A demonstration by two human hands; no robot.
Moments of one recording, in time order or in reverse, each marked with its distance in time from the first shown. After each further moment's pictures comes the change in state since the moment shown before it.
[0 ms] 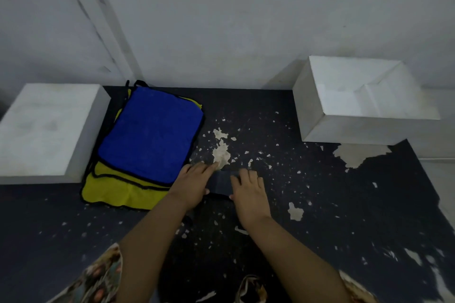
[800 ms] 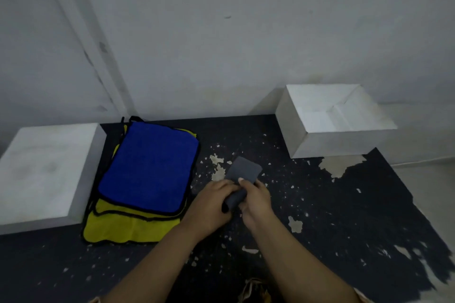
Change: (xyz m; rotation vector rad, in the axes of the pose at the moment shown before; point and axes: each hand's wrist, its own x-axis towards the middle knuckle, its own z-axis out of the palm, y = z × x) left_hand -0.030 0.034 -0.051 -0.415 0.189 0.289; right_hand 0.017 -0.030 -0.063 2.065 0.312 0.878
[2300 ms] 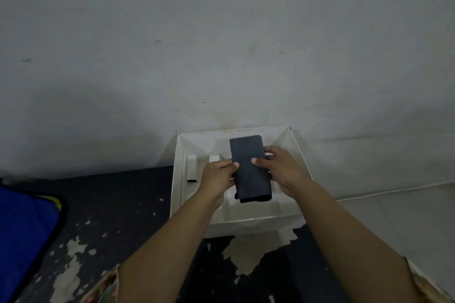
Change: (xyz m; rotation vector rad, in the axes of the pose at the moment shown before) left_hand 0.416 0.188 0.118 -1.163 0.291 -0.606; right_hand 0.271 -0.380 -0.163 -0.660 -0.275 -0.206
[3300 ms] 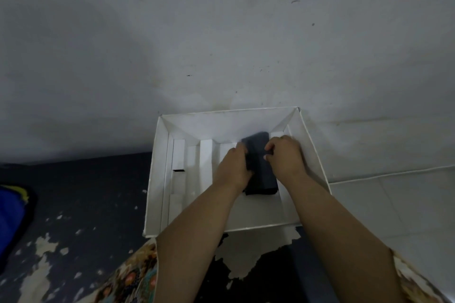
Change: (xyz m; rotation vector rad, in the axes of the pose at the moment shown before) left_hand 0.066 -0.051 0.032 1.084 -0.068 0.300; right_hand 0.057 0.042 -0.017 -0.963 0.220 -0.165
